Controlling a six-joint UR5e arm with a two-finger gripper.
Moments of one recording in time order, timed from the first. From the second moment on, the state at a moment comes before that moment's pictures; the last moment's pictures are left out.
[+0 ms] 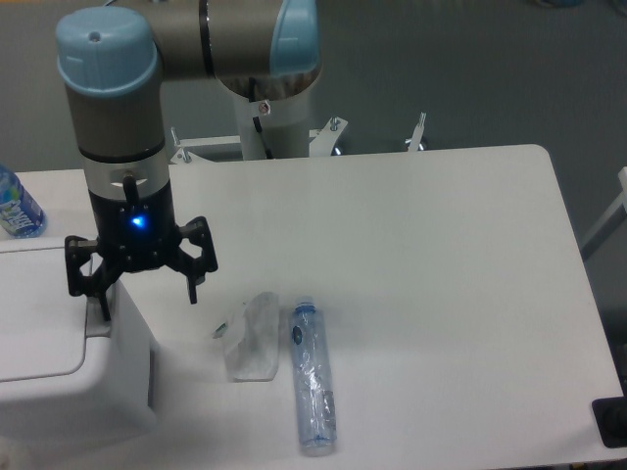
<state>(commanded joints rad) 2.08 -1.84 -1.39 -1.06 1.50 -0.23</state>
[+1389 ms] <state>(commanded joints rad) 2.34 -1.75 -1.34 -1.11 1.79 0.19</state>
